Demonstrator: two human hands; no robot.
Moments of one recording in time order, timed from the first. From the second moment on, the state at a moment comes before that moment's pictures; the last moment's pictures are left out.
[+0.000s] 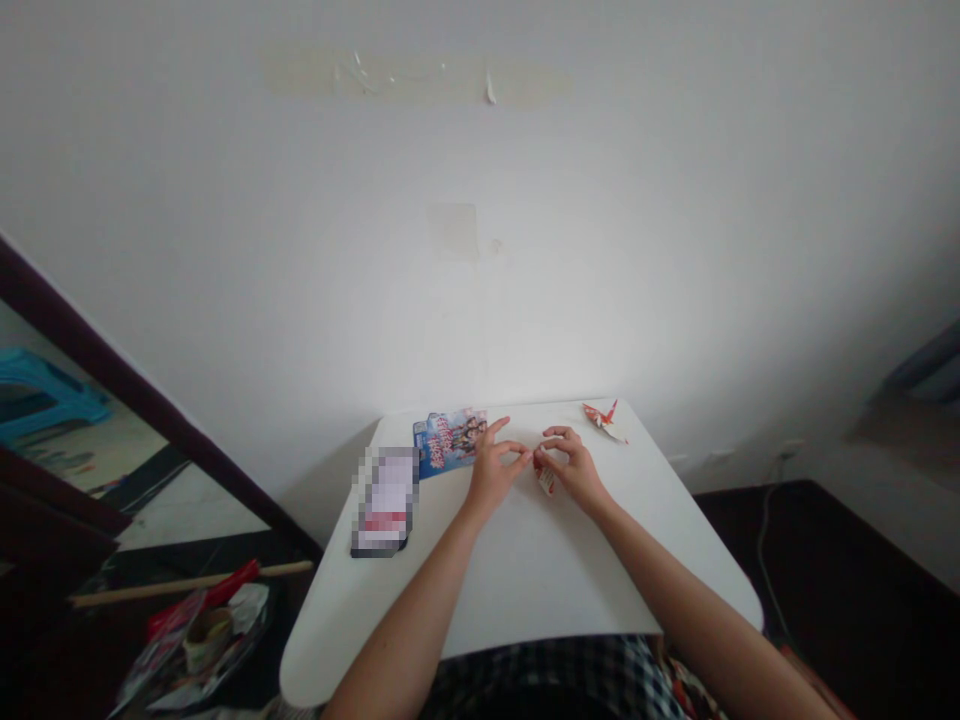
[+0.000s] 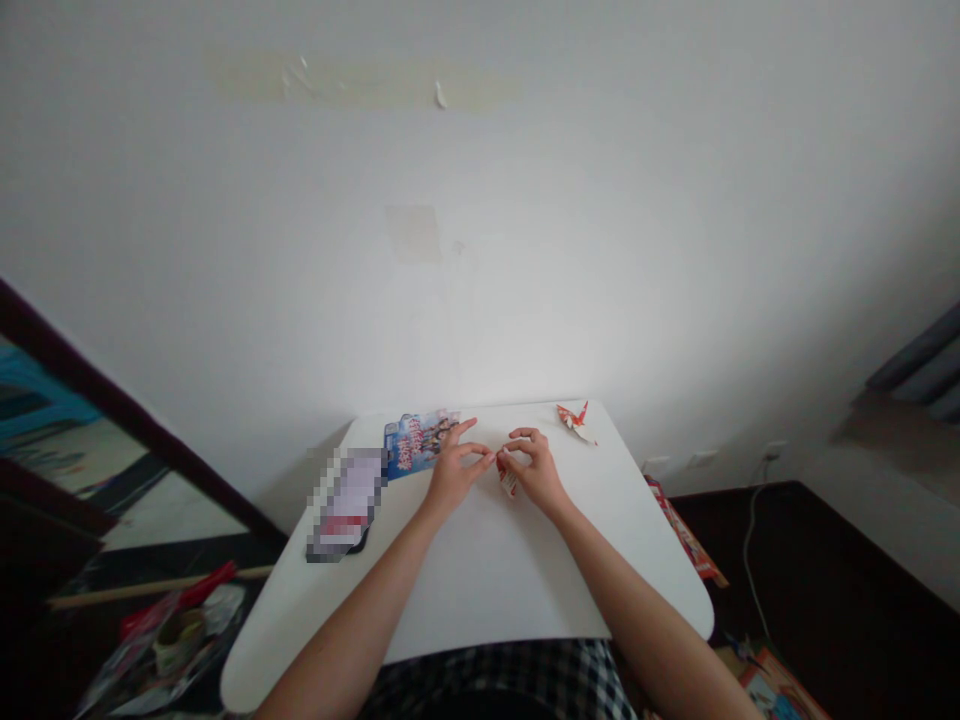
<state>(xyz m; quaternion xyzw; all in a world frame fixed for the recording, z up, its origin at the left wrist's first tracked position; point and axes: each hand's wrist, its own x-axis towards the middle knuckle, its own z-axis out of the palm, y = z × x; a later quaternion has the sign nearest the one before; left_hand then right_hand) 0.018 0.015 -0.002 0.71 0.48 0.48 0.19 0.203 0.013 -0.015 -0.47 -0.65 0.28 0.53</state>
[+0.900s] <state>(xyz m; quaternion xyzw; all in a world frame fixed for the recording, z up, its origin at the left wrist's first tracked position) 0.019 0.017 -0.004 0.70 0.50 0.48 0.20 0.203 0.012 -0.013 -0.49 -0.66 0.25 0.51</state>
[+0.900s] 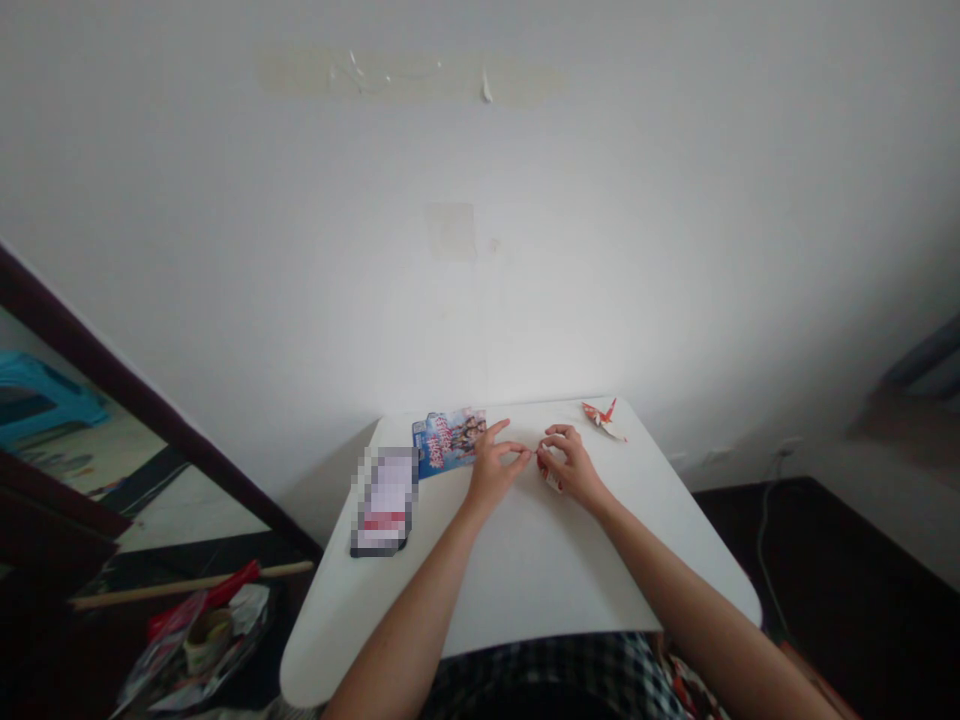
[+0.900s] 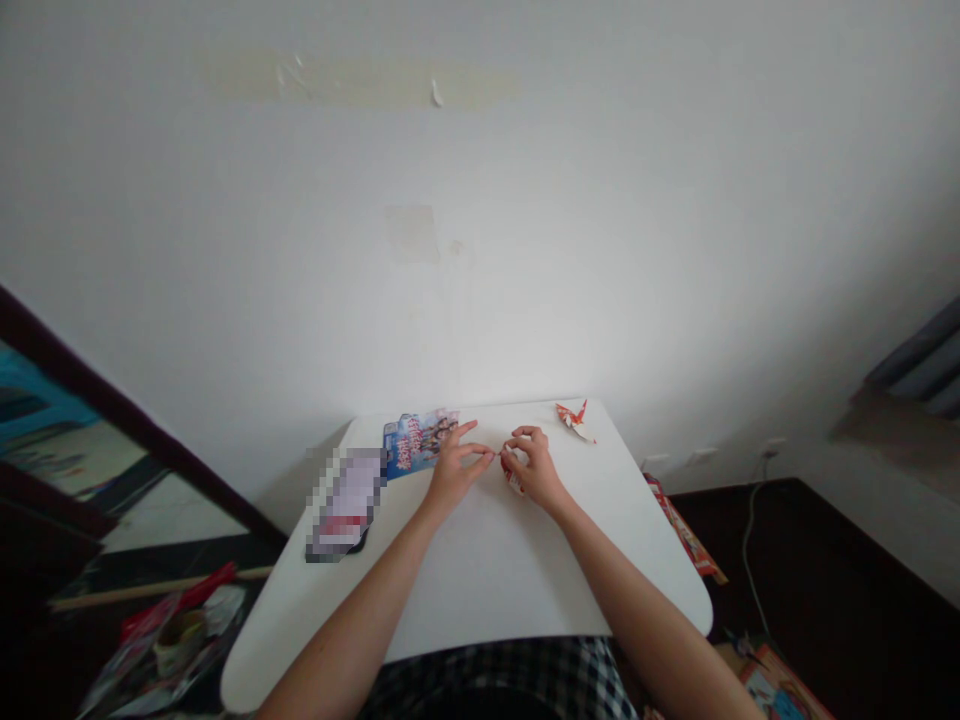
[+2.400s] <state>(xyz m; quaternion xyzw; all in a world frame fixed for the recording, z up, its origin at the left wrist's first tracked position) 0.011 0.022 -0.003 0.62 0.54 0.55 0.12 0.208 0.017 -0.035 -0.54 -0.70 0.13 0.45</state>
